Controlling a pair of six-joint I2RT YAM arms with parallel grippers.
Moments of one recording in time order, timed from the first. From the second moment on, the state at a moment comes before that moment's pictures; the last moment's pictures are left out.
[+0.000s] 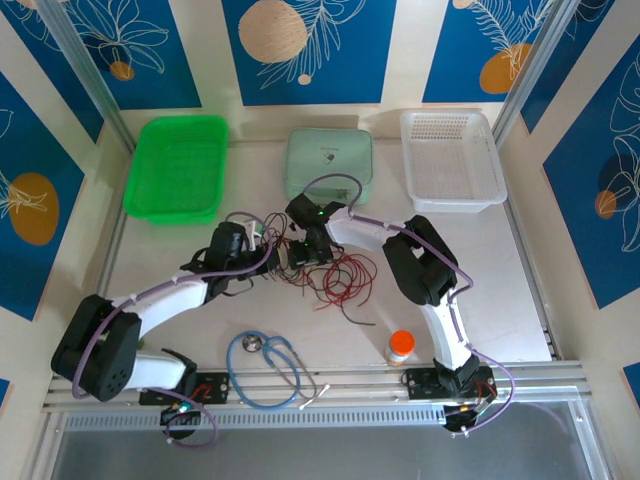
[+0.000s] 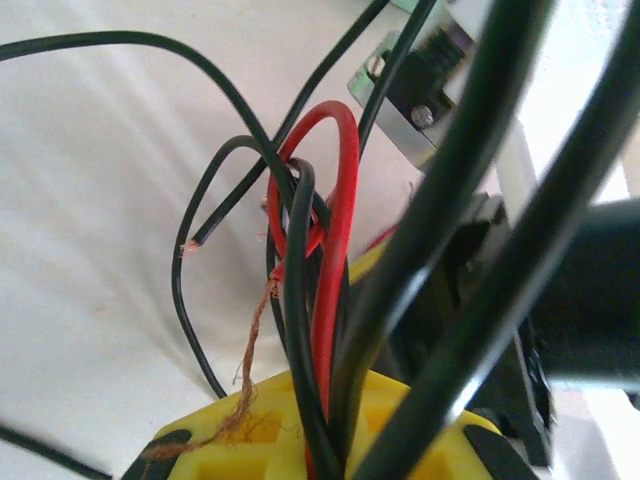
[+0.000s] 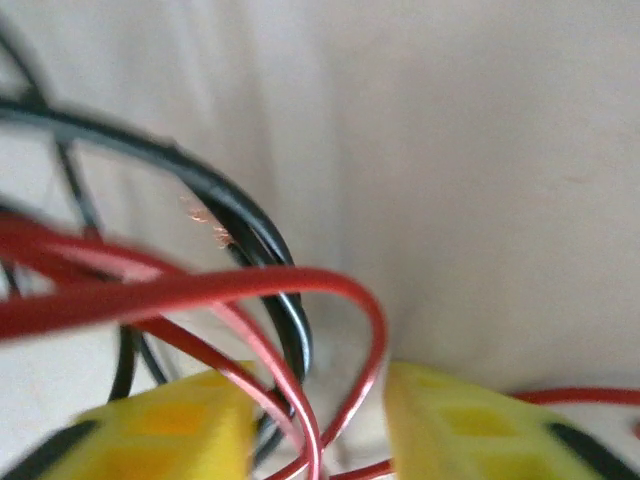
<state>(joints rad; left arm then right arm) -0.48 1.31 0.58 0.07 0.31 -0.67 0.76 2.12 1.56 -0.74 -0.19 0.47</state>
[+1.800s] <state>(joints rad) -0.65 1.63 0.88 -0.18 -0.11 -0.51 0.56 1.72 1.22 -0.78 -0.02 0.43</state>
